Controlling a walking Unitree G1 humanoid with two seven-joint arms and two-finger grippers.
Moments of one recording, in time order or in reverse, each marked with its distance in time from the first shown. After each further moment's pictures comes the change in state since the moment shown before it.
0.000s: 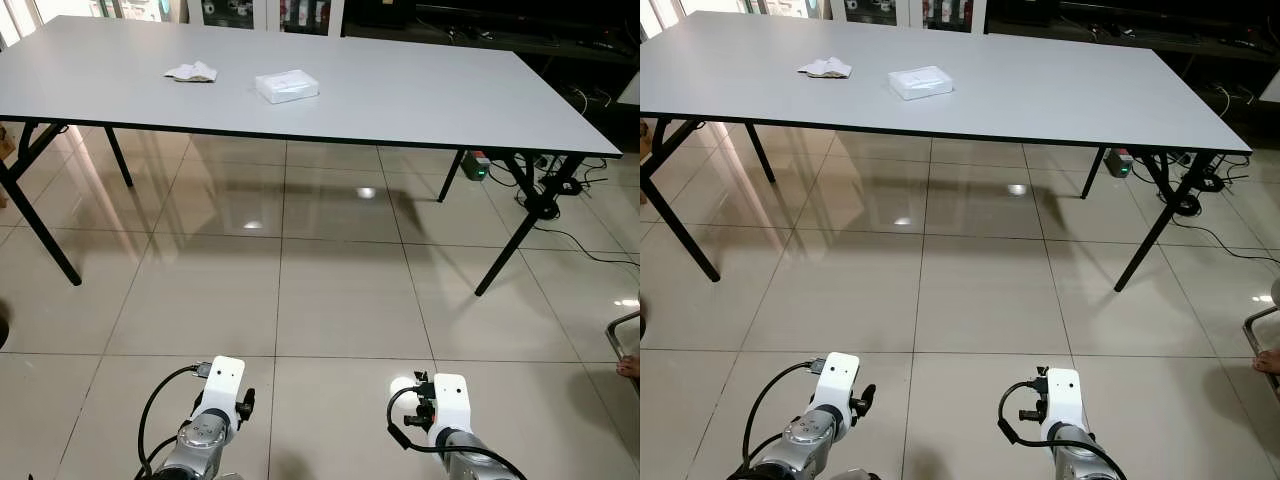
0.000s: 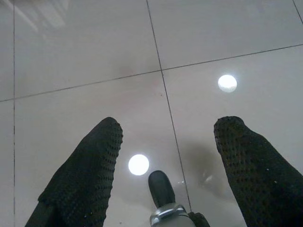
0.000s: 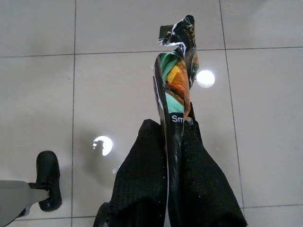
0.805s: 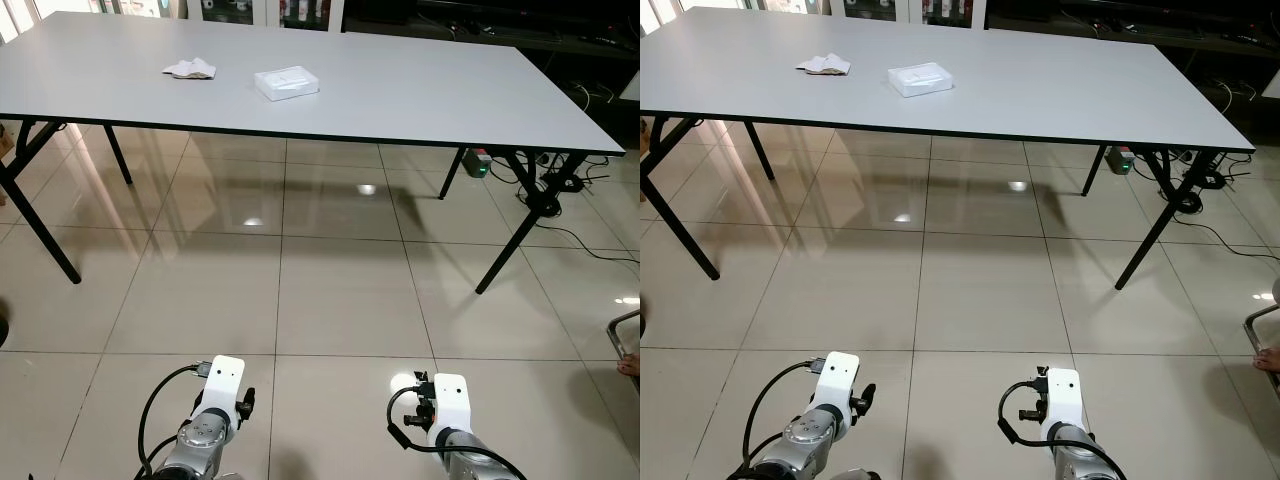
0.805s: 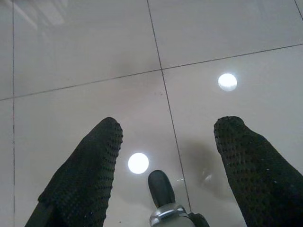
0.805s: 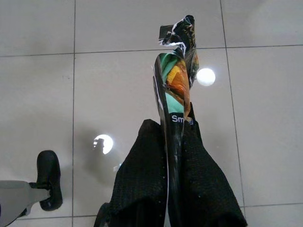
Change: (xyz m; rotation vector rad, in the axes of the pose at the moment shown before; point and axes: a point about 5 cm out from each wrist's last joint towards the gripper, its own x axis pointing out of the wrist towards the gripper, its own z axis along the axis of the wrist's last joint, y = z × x) left arm 0.000 0.000 0.001 -0.004 -0.002 0.002; right arm 0.000 0.000 0.000 0.003 -0.001 0.000
